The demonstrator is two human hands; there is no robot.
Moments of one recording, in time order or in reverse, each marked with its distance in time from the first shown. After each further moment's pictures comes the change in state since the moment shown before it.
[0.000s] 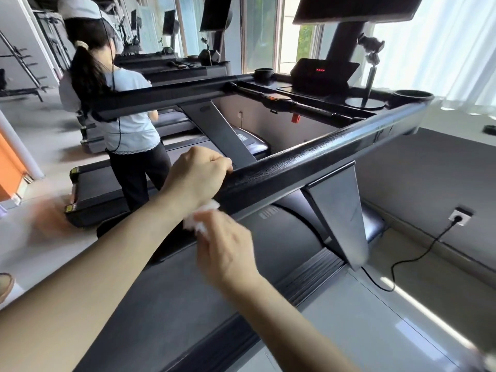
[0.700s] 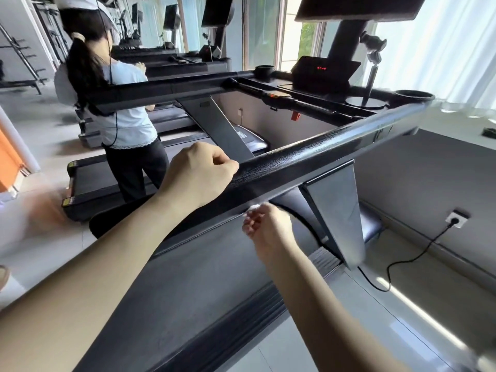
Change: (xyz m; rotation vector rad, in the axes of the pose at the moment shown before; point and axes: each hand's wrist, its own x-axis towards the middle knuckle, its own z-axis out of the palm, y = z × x) left_hand -0.008 -0.001 0.007 0.116 0.067 0.067; right_hand 0.028 0.059 -0.036 0.966 0.299 1.444
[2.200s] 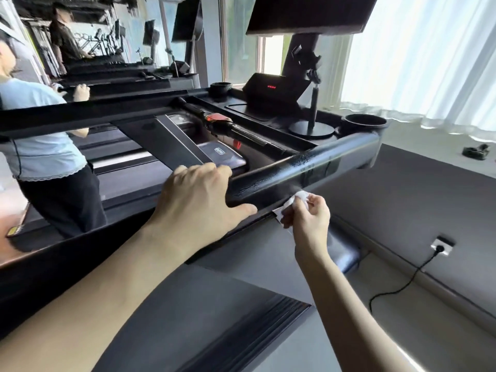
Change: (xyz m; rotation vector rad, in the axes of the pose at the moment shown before) left_hand 0.106 0.159 0.184 0.483 0.066 0.345; right_hand 0.192 -0.218 -0.177 -0.312 0.134 -0.653
